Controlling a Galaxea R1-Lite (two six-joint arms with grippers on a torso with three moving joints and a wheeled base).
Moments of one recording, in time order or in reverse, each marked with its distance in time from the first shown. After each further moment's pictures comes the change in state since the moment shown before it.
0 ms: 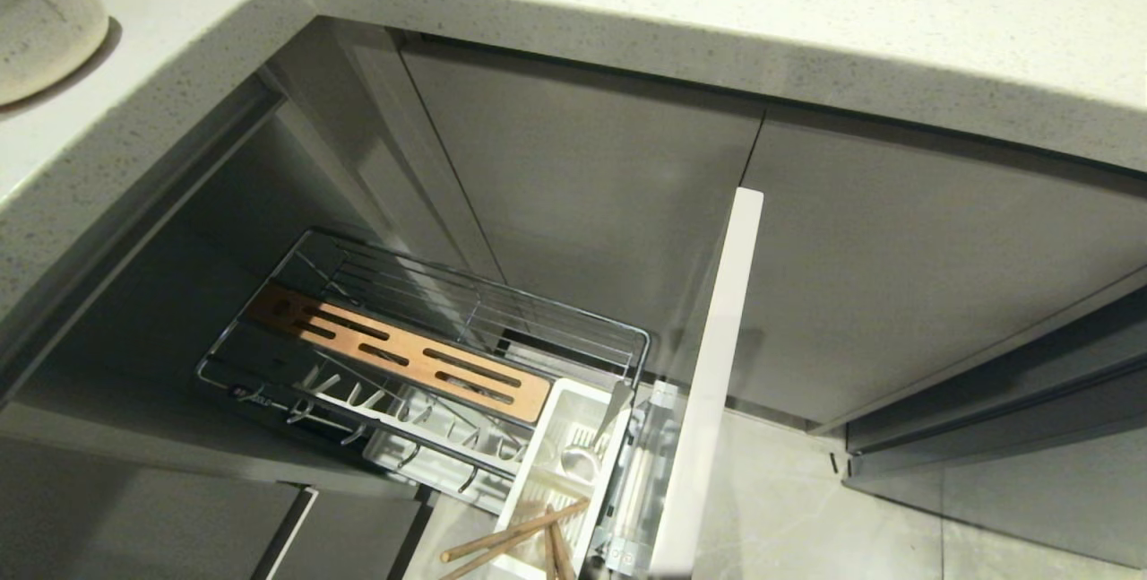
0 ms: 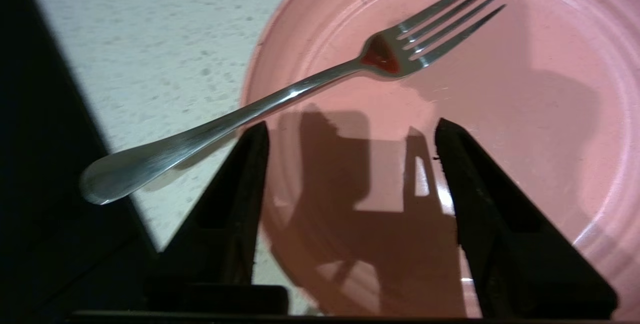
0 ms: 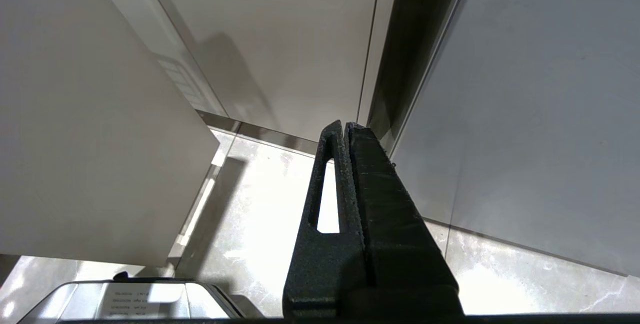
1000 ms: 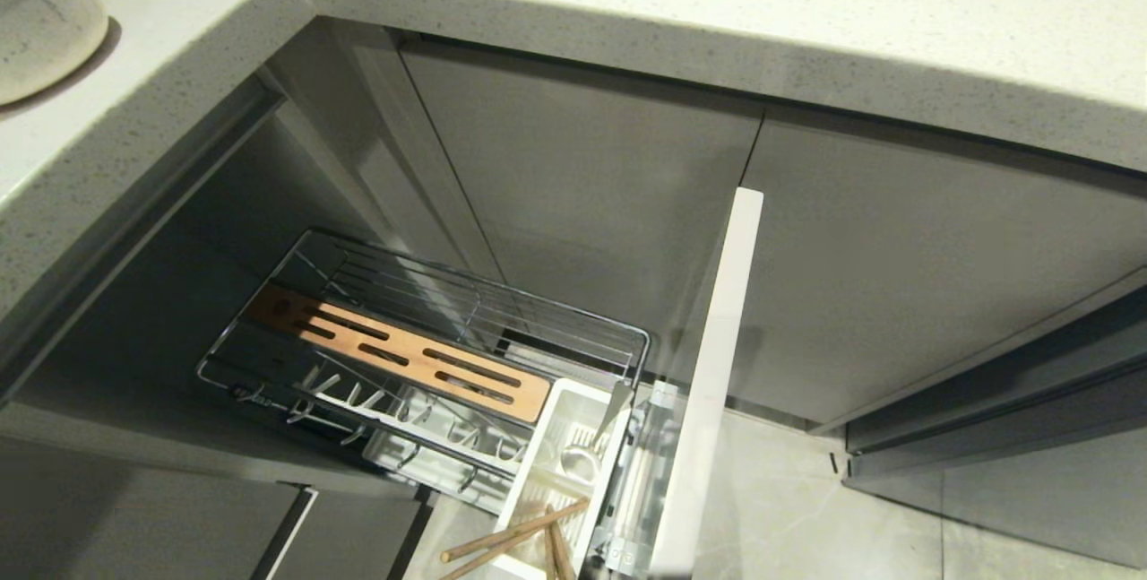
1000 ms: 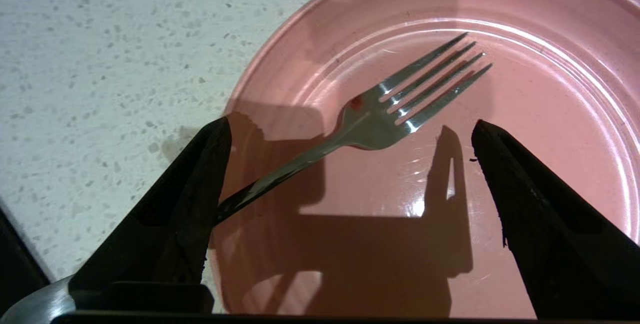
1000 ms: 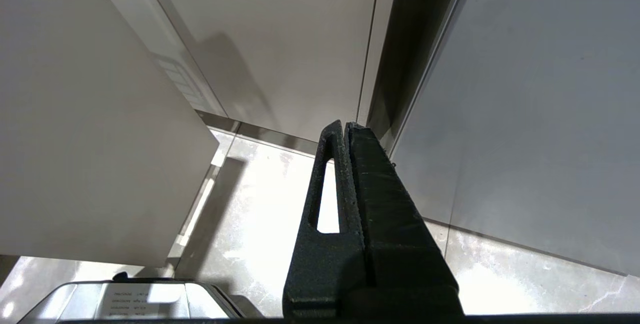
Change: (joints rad) left arm -0.002 0.121 0.000 -0.108 -0.179 -0.013; right arm 0.000 0.000 0.000 0.000 0.000 0.000
